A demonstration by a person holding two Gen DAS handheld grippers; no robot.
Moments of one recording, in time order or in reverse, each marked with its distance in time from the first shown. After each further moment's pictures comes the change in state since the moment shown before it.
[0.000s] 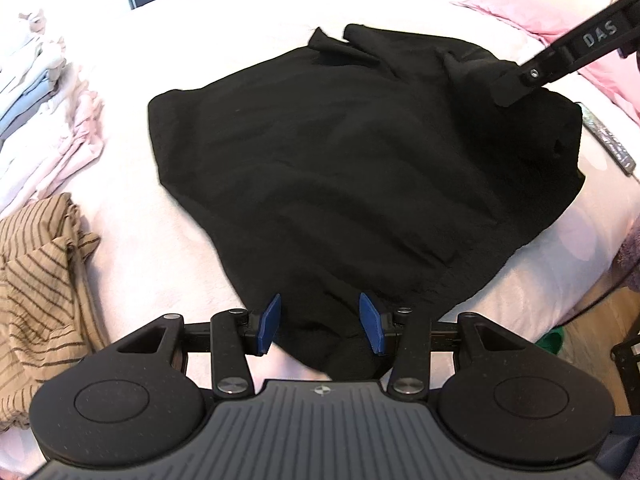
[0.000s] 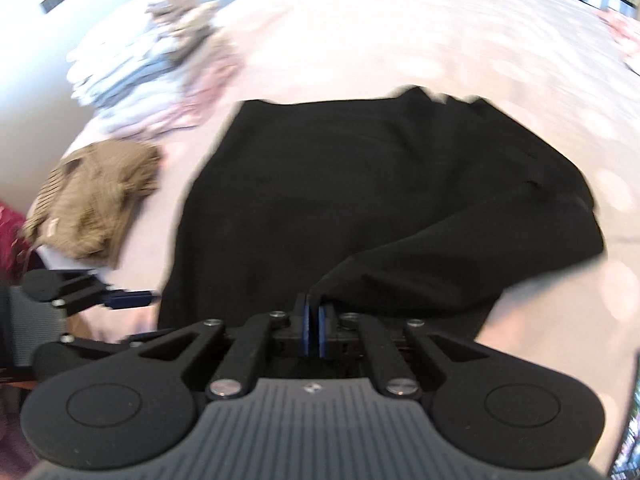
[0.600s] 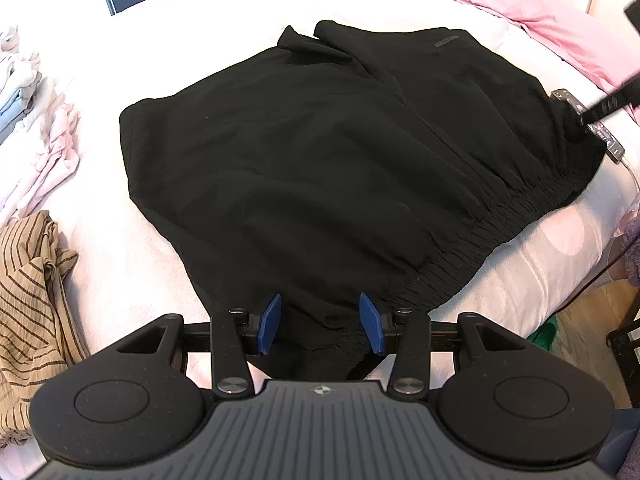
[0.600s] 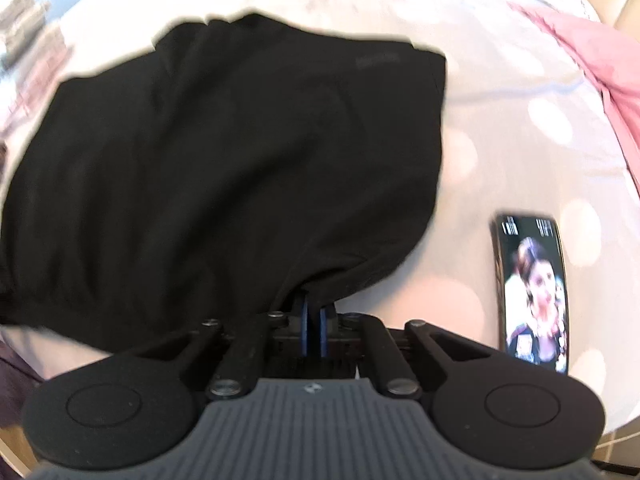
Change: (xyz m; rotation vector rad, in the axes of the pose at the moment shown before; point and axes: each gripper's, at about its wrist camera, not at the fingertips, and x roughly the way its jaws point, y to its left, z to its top) left arm 0.008 -0.023 0.009 0.055 0.011 -0.030; right arm -0.028 -0.139 -0.074 0.230 0.072 -0.319
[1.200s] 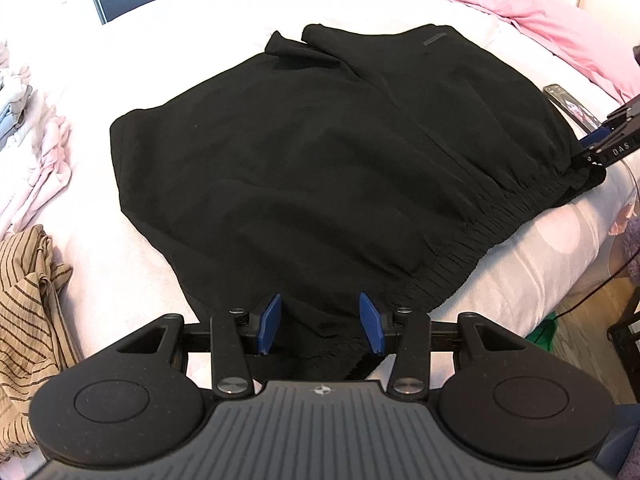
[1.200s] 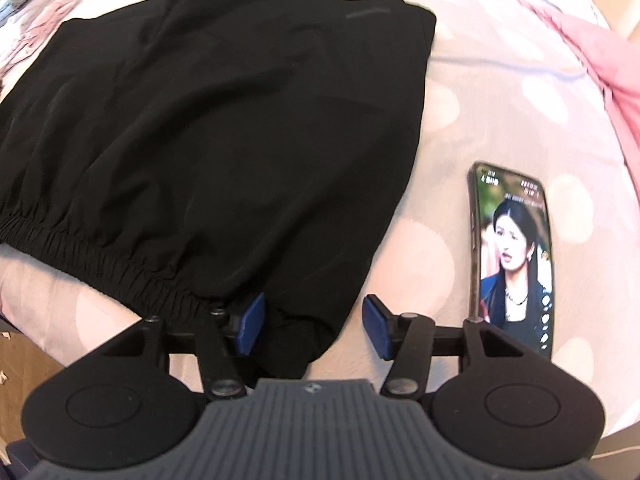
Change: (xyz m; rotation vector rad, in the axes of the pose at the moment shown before) left arm 0.001 0.000 0.003 0.038 -0.008 -0.011; right arm 0.030 -0.034 -0.044 -0.101 0.067 -0.043
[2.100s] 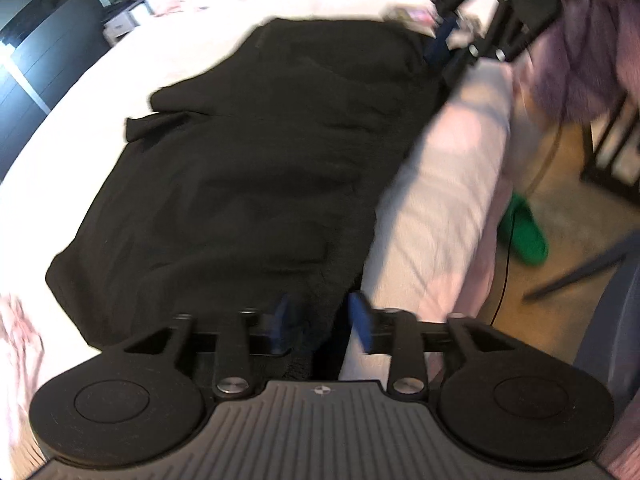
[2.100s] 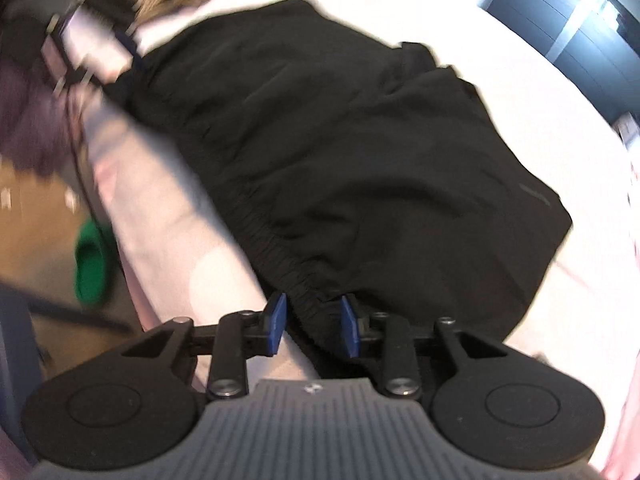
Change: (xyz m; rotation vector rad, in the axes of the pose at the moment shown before) left arm -0.015 -0.046 -0.019 0.527 -0.063 -0.107; right arm -0.054 0.070 -0.028 -0.602 -0.230 0.135
